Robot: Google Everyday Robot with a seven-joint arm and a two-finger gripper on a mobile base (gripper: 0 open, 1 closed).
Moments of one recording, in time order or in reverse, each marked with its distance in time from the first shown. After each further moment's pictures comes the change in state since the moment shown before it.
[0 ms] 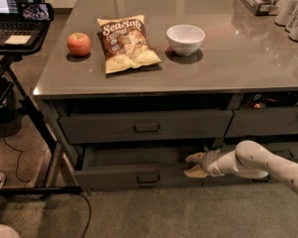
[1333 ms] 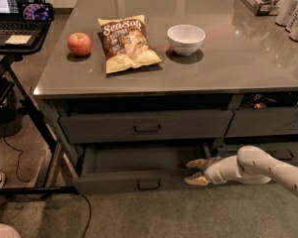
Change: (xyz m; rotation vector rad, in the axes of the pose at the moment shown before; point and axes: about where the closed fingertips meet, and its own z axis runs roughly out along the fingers) arm 0.009 0.031 -0.002 -0.064 0.001 0.042
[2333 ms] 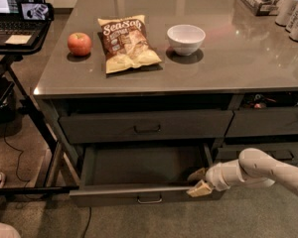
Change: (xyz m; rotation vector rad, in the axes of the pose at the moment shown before) arm 0.009 0.034 -0.007 -0.089 0.047 0.024
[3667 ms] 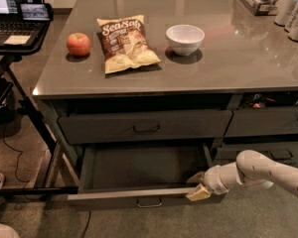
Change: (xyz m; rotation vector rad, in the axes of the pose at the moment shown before) arm 0.004 0.018 0.002 -0.022 0.030 0.018
